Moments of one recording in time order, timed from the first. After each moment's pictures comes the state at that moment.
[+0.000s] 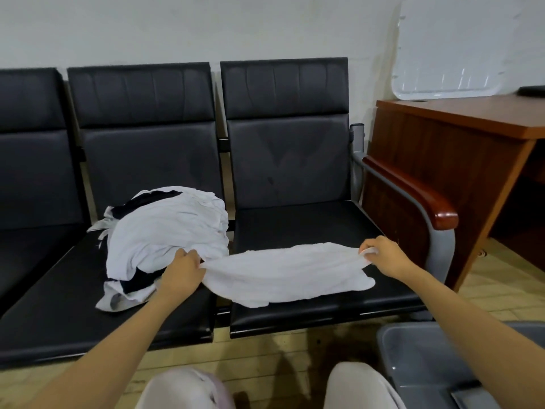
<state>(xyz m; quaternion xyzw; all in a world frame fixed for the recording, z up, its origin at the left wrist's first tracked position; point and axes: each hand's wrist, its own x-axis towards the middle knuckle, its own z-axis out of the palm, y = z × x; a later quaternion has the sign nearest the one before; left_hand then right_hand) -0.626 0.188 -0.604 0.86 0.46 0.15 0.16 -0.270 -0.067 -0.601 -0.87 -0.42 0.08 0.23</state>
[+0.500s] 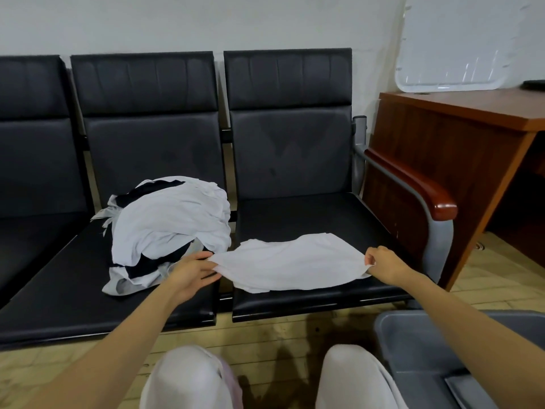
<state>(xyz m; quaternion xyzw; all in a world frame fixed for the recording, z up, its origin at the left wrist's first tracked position) -0.629 0.175 -0.623 0.49 0.40 0.24 0.74 -0.283 -0.081 -0.633 -0.90 -0.40 0.12 0.14</state>
